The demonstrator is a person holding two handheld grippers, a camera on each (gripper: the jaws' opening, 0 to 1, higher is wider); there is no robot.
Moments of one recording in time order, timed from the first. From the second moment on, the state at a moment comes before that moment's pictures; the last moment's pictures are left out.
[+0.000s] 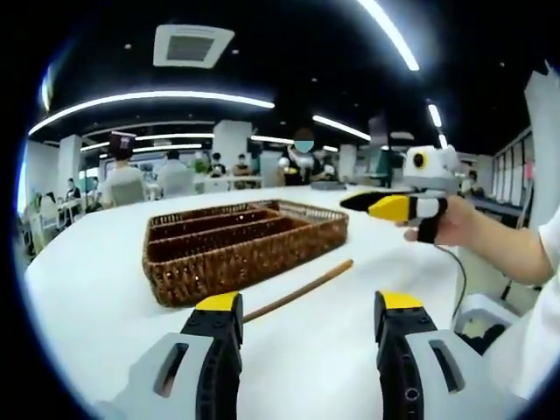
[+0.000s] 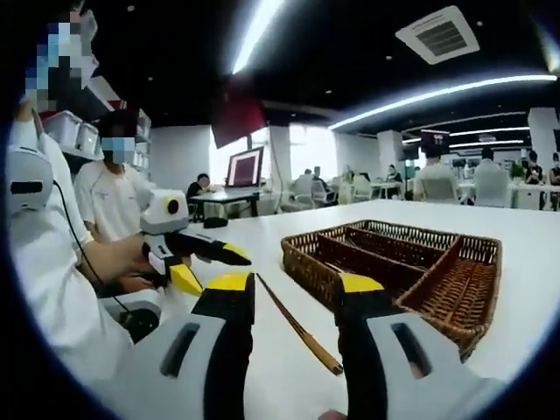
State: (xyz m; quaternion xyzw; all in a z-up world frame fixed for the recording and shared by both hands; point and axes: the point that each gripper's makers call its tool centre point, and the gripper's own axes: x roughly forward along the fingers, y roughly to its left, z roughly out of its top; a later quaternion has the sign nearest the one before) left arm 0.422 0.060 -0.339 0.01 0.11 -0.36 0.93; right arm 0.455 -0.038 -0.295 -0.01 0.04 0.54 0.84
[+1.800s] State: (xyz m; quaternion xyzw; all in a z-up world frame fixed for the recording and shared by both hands) left arm 0.421 0.072 -0.346 0.00 0.11 -0.35 0.93; right arm 0.473 -0.014 -0.392 -0.23 0.29 0.56 0.74
